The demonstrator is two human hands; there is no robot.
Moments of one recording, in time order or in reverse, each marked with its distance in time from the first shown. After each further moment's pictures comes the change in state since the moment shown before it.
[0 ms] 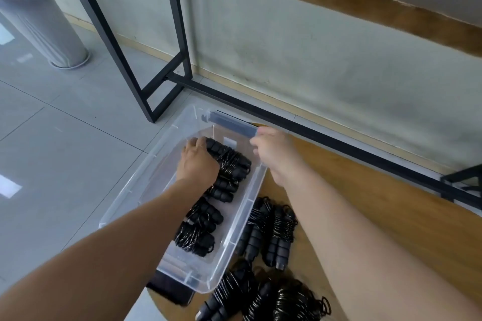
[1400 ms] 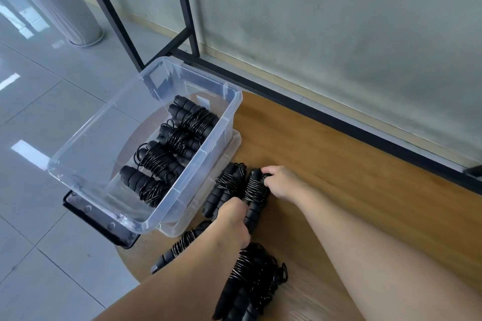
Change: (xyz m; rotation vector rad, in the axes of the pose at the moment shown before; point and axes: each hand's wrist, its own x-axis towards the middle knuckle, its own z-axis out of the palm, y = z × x) left_hand -0.150 0.055 0.179 -1.061 -0.219 -1.027; right_hand 0.039 0.206 -0.074 -0.522 -0.324 0.021
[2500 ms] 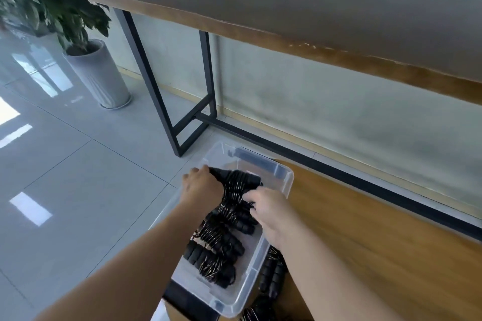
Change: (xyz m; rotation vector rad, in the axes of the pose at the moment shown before) left_hand -0.069 0.231 -0.129 1.112 0.346 0.895; right_hand -0.074 -0.228 0.031 0.845 0.097 0.009
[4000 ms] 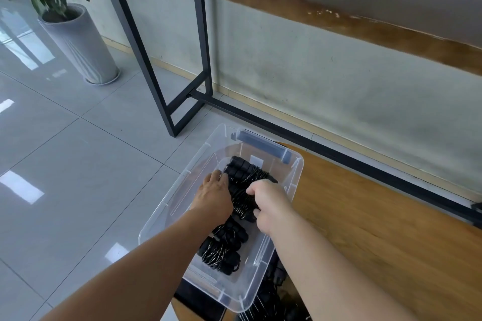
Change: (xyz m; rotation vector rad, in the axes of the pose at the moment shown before) left_hand 0.038 -0.049 0.067 0.235 -0.131 0.346; right_hand 0.015 -0.007 0.033 0.180 0.214 0.243
